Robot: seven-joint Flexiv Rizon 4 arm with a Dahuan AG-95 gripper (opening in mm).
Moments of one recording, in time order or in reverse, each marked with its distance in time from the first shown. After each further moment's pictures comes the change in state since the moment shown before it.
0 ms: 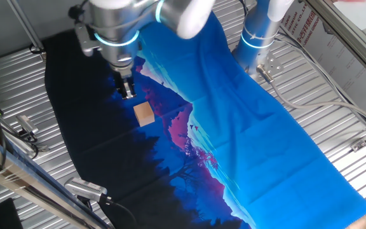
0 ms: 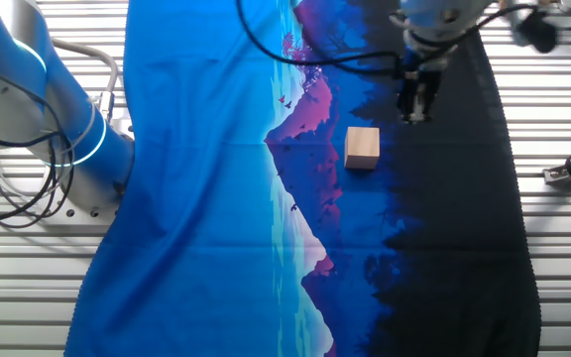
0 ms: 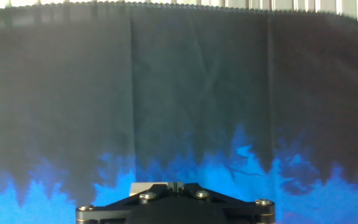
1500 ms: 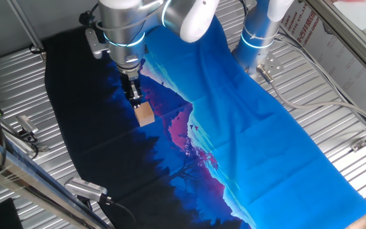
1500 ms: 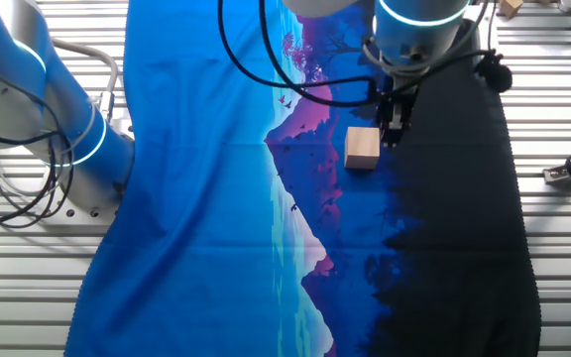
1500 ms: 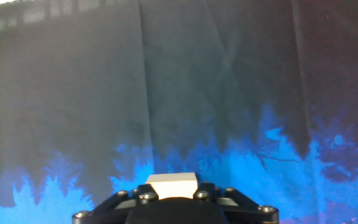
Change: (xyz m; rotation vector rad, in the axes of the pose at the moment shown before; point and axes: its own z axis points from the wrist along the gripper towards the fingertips) arm 0.017 0.003 0.037 -0.074 0.008 -0.009
